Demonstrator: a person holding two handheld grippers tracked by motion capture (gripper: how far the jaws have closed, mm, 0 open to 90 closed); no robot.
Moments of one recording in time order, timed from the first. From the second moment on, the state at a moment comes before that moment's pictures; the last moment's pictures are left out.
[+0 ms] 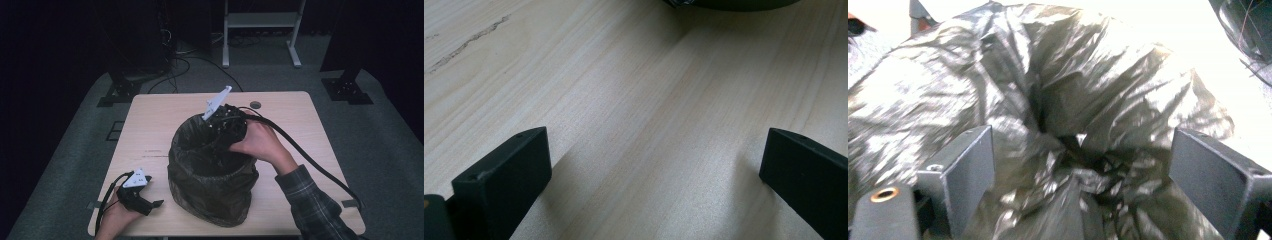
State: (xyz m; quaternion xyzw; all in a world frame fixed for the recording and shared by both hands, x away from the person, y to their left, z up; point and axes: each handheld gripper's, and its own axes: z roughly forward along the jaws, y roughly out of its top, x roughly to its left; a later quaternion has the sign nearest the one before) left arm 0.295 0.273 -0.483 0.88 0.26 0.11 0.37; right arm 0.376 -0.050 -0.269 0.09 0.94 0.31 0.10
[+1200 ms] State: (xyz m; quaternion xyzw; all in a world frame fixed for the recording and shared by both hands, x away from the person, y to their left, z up) left arm 0.295 0.273 -0.483 0.89 0.26 0.11 0.37; right arm 0.375 -0.004 -0.289 0.08 0.96 0.25 0.05
